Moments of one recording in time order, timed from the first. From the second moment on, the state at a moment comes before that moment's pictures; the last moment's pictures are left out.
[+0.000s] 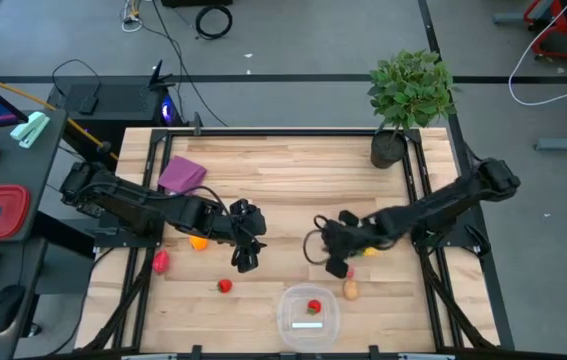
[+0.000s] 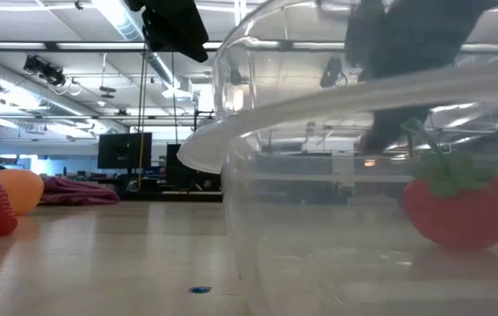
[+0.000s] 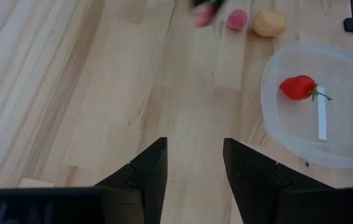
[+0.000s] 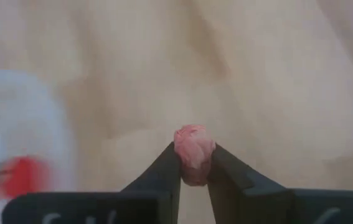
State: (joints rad) left arm -0.28 1.49 1.22 -0.59 -0.24 -0.43; right arm 0.34 1.47 0.88 -0.42 0.20 0.67
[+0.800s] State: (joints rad) left arm -0.28 1.49 1.22 -0.55 -0.24 -0.43; right arm 0.73 1.83 0.95 0.07 0.21 0.89
